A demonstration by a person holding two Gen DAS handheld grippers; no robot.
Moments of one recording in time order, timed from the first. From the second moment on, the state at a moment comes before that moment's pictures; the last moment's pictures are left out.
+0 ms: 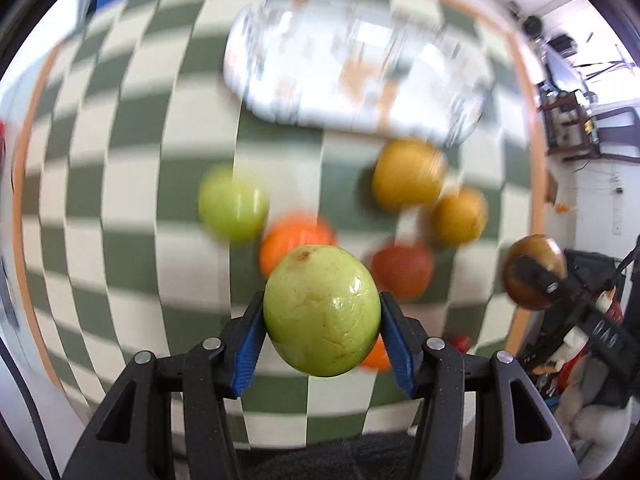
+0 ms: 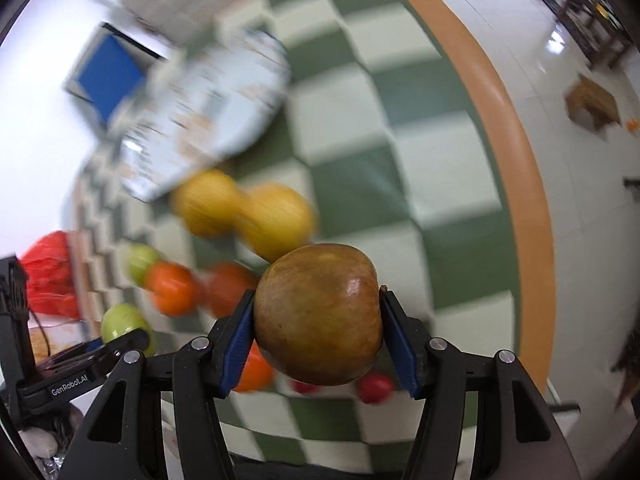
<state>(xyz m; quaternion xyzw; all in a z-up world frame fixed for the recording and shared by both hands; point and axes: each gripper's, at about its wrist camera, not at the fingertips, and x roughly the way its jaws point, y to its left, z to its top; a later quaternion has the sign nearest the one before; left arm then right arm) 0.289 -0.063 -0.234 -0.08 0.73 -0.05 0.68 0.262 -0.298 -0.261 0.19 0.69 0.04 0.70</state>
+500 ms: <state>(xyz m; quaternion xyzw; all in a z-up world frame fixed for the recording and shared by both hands) 0.509 -0.027 -0.309 -0.14 0.75 -0.05 0.64 0.477 -0.200 -0.304 0.10 0.67 0.08 0.73</state>
